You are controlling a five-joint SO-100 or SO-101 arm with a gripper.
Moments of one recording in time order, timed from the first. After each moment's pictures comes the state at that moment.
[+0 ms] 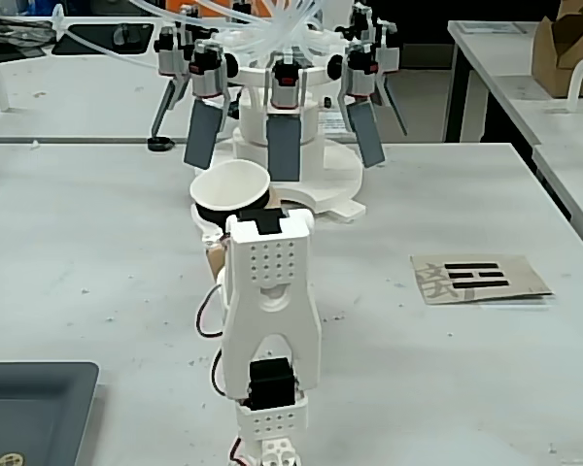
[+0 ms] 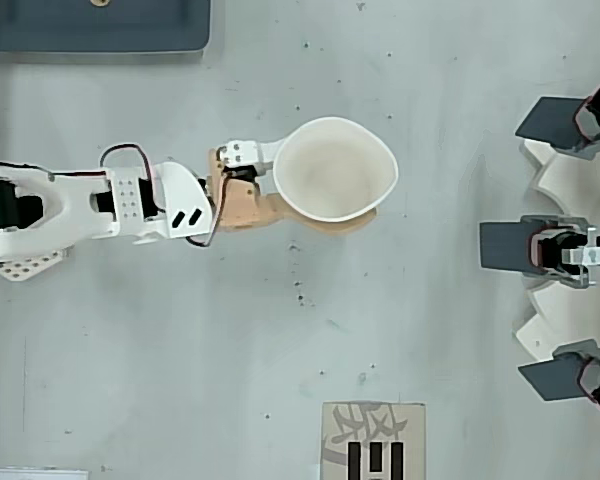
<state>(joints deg) -13.2 93.0 150.8 -68.5 -97.2</state>
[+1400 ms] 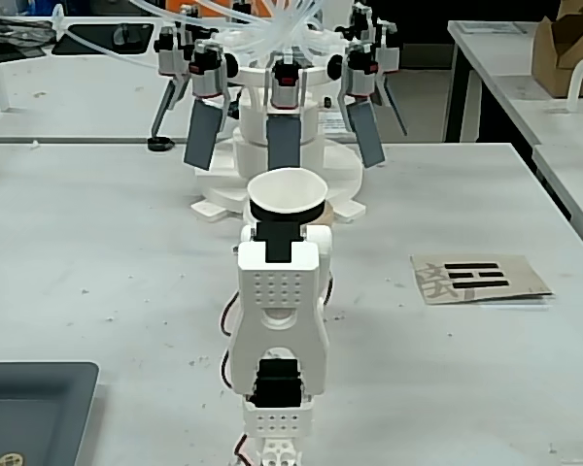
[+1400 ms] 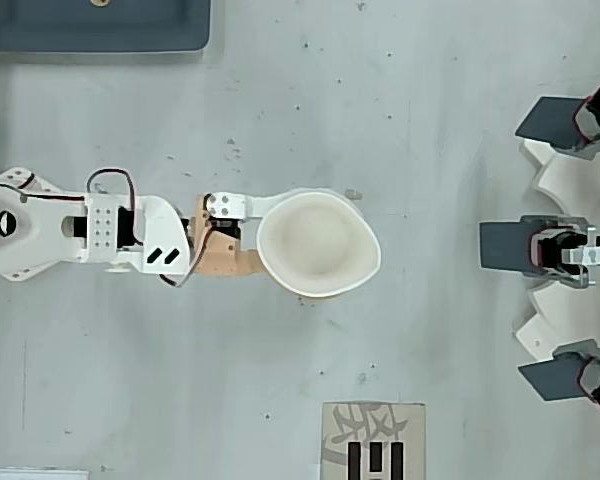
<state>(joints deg) -2.5 103.6 156.6 -61.1 -88.2</state>
